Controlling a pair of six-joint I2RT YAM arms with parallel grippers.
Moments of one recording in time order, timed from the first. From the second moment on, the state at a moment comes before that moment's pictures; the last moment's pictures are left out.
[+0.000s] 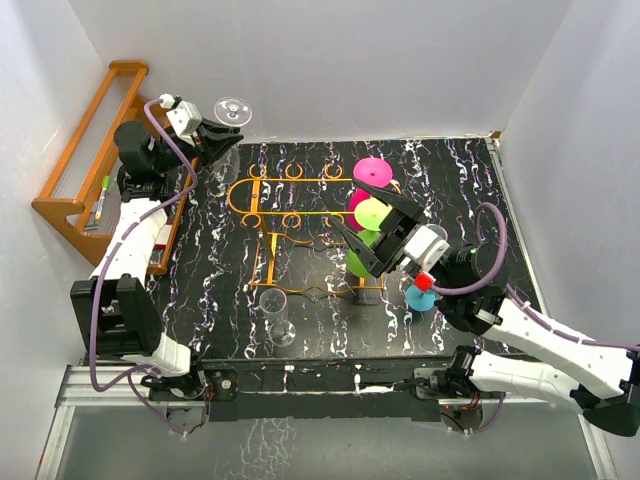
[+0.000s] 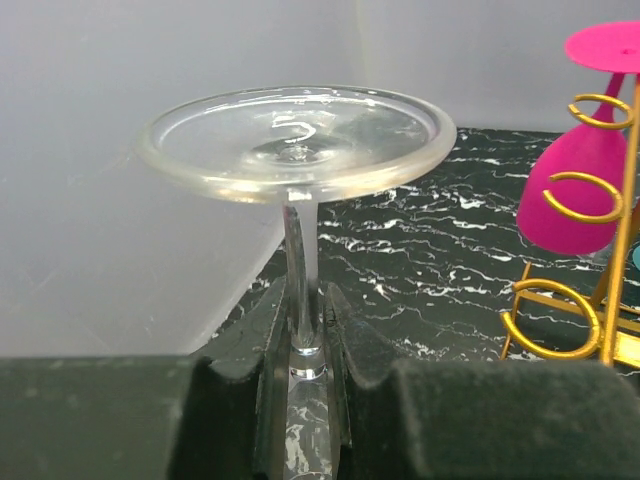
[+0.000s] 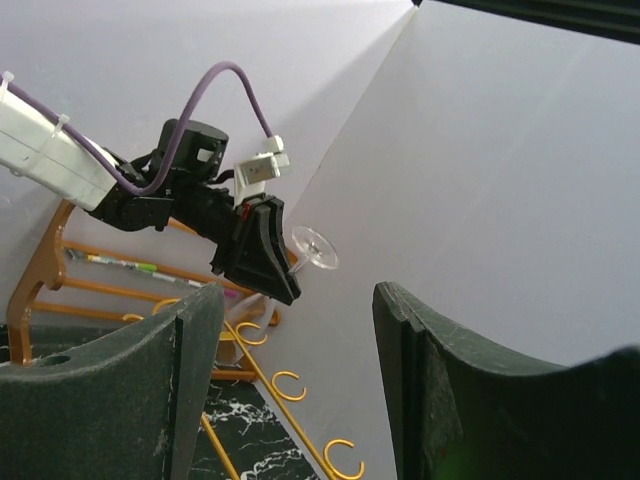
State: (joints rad) left arm 0.05 1.50 1.30 0.40 1.10 0.06; right arm 1.00 0.85 0.88 0.58 -0.14 -0.59
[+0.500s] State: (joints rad) left arm 0.05 1.60 1.12 1.11 1.24 -0.33; right arm 1.00 0.86 0.88 0.57 -0.10 -0.56
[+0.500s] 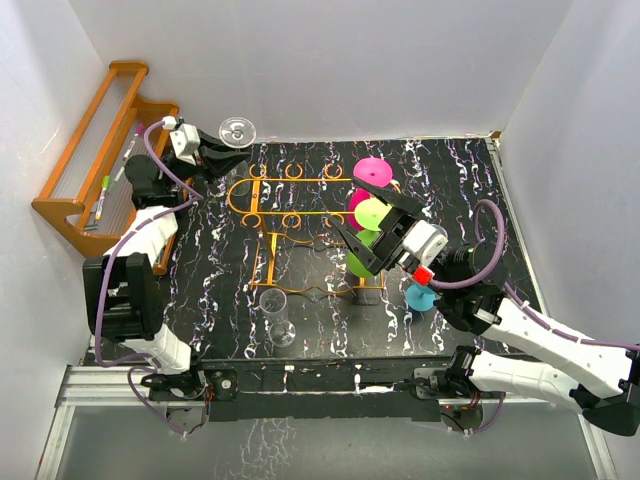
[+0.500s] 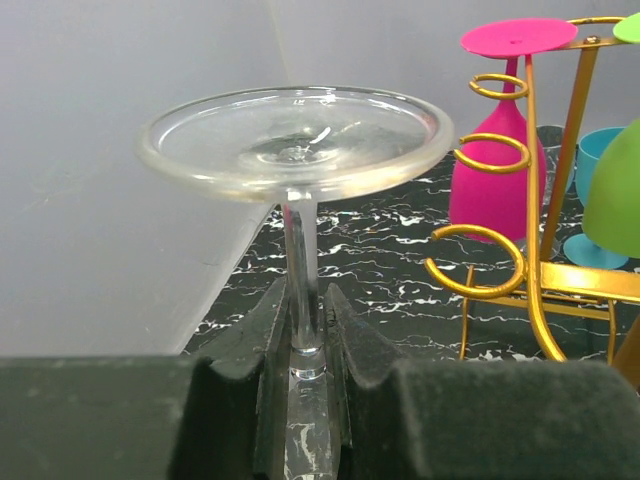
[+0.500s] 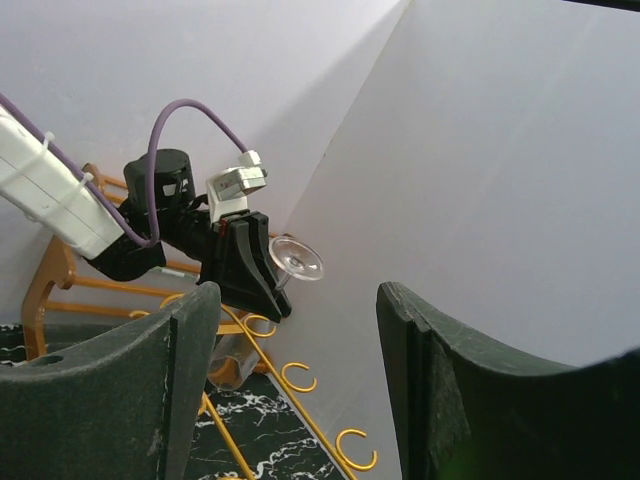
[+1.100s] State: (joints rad) left arm 0.01 1.65 1.09 1.33 1.28 -0.42; right arm 1.00 0.91 0.95 0.58 -0.16 -0.35
